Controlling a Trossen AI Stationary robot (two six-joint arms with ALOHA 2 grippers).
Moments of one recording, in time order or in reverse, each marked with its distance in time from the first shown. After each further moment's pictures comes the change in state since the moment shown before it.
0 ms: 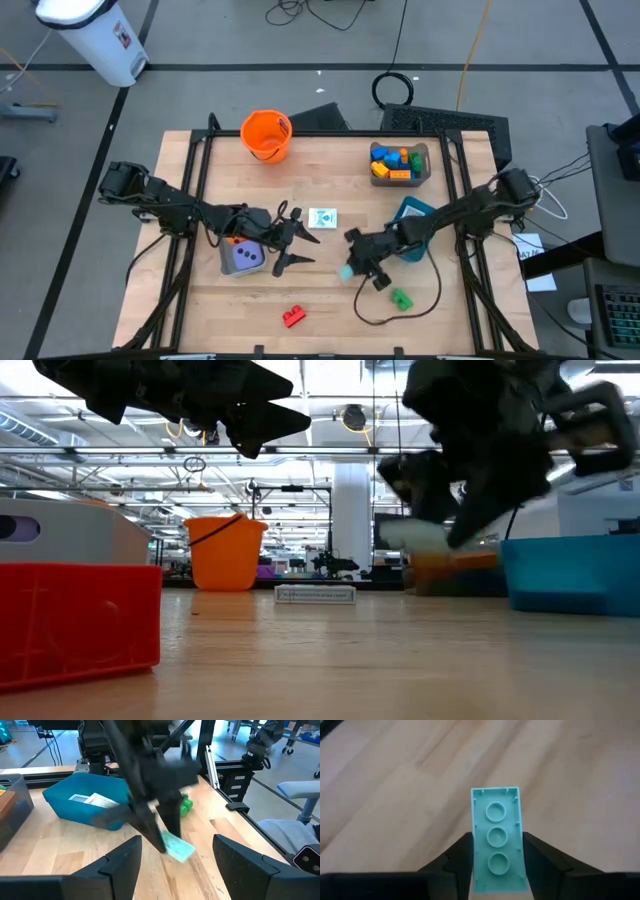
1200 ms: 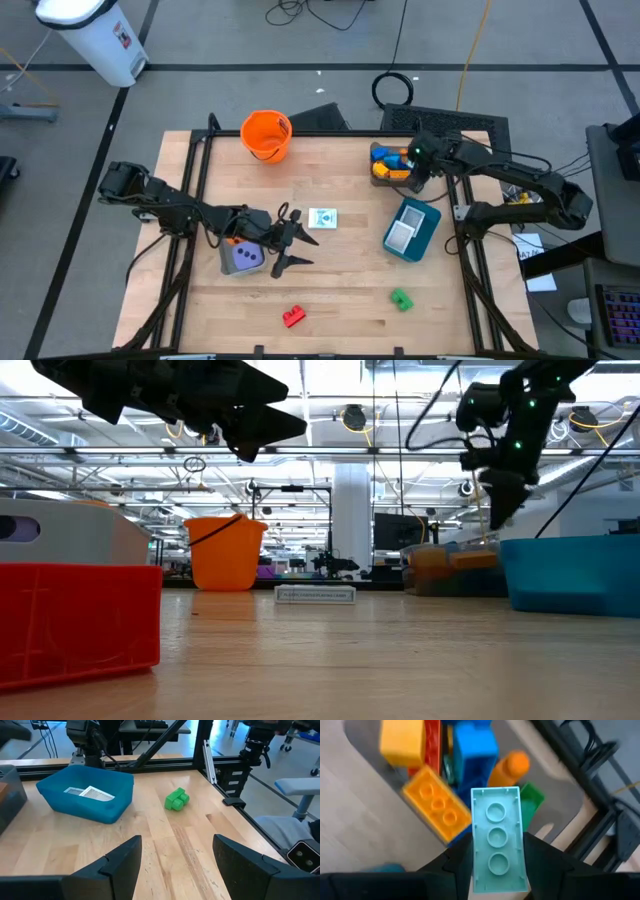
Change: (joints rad) left arm -0.009 0.000 0.000 -0.027 0.002 -0.019; right arm -0.904 -0.578 -0.080 -0.748 0.406 0.264
